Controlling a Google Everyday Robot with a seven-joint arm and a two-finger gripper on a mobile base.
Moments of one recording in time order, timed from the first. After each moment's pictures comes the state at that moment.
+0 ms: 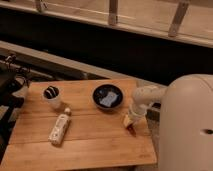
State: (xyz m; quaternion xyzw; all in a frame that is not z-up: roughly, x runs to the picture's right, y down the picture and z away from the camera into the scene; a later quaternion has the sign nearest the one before) arm 0.158 0.208 0.853 -0.33 0.18 0.58 0.72
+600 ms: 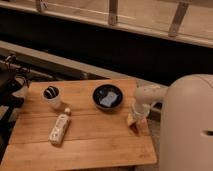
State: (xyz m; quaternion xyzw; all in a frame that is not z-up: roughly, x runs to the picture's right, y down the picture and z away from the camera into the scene) arm 0.186 0.193 0.854 -0.31 0.19 0.61 0.71
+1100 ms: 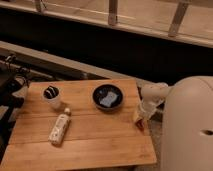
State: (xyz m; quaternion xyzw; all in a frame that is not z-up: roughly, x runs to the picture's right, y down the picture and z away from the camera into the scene) arm 0.210 0.191 0.854 -0.29 0.20 0.63 0.69
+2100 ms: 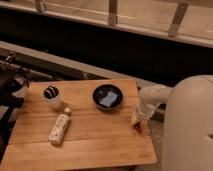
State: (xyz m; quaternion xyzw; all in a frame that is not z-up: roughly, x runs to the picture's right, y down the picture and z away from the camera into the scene) arm 0.201 0.193 0.850 -0.29 0.19 0.63 0.69
